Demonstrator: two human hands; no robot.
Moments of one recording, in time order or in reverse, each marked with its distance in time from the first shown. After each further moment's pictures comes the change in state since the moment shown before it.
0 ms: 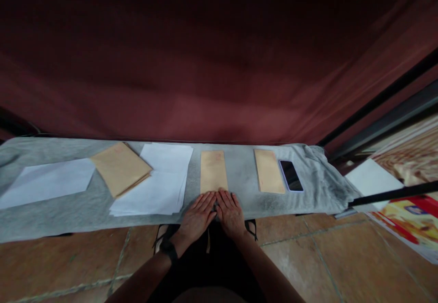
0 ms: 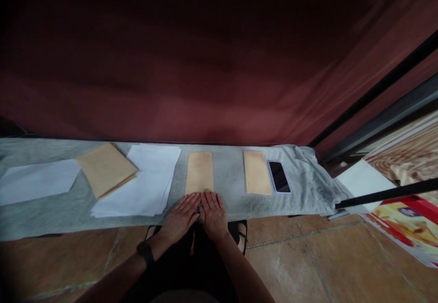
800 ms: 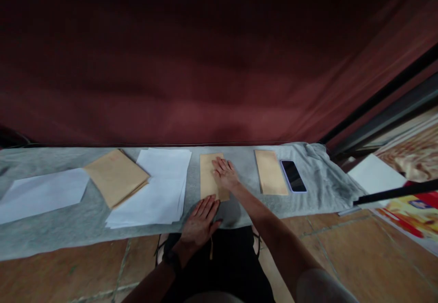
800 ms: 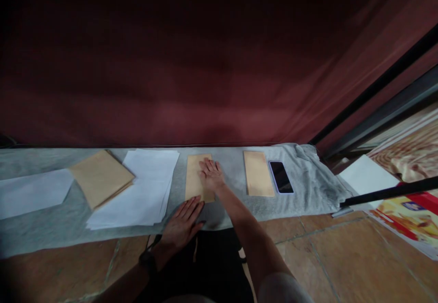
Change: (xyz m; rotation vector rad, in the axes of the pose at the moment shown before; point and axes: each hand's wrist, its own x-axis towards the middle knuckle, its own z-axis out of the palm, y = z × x) left_hand 0.004 -0.002 -0.001 0.072 0.001 0.034; right_hand 0.159 0.048 0.004 -0.002 -0.049 -0.004
